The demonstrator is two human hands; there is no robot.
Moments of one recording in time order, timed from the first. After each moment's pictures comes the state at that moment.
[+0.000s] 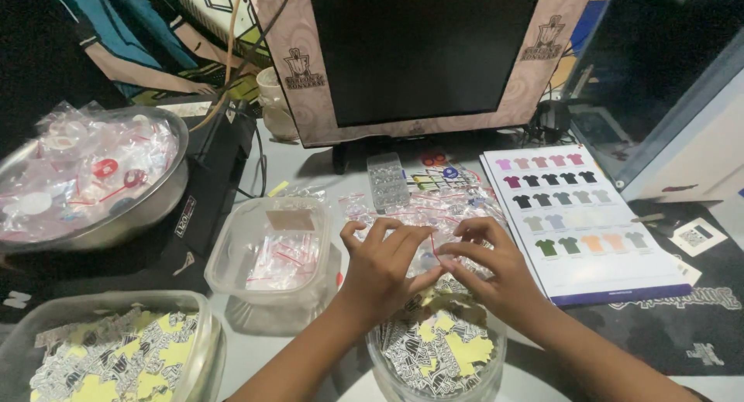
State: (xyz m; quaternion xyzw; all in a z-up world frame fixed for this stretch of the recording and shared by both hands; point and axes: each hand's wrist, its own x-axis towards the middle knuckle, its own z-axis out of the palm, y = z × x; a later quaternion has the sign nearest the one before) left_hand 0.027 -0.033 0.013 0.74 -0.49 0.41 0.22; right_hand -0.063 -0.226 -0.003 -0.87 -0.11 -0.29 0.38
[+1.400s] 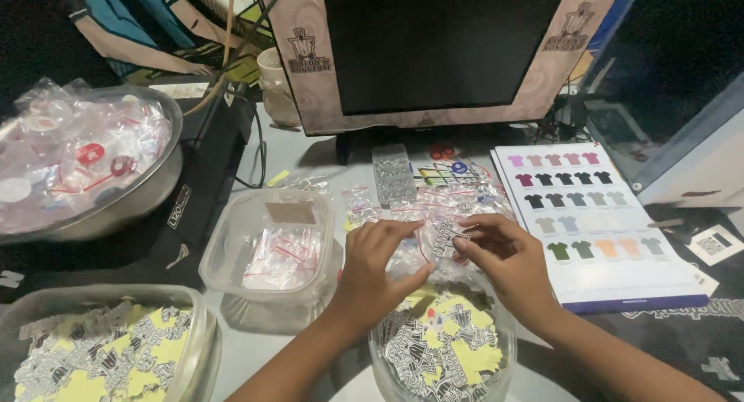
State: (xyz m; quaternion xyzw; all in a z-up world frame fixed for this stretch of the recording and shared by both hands) left_hand 0.034 -0.017 -0.003 0.78 -0.44 0.18 0.41; right_hand -0.051 -0.214 0.016 -0.75 0.09 -0.21 0.62
